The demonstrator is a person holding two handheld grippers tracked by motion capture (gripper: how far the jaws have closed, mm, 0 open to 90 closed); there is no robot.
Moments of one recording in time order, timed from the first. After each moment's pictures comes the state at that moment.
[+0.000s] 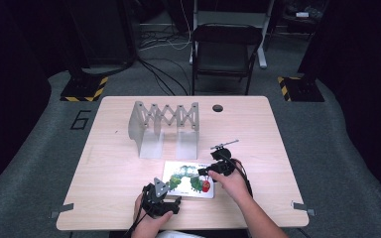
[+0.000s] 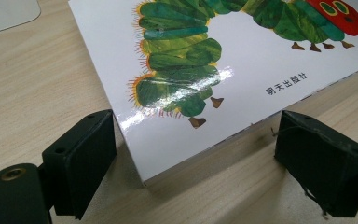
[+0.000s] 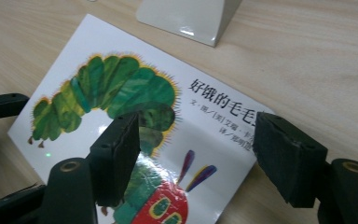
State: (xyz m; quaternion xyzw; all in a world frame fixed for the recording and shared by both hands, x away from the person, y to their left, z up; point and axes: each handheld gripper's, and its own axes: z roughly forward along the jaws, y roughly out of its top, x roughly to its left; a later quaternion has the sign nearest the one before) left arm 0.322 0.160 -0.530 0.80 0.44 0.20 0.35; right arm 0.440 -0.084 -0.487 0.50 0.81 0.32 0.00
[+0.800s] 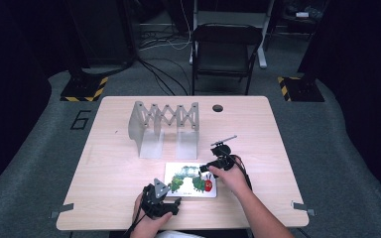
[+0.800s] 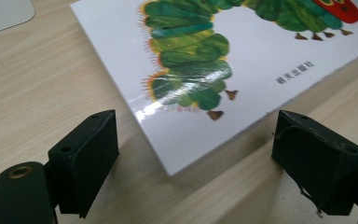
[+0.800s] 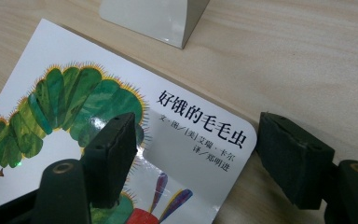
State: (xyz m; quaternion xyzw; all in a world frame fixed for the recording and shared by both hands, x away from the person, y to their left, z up) left arm 0.324 0.164 -0.529 0.81 0.43 0.19 0.35; right arm 0.462 -0.084 -0.498 0.51 0.81 0.29 0.00
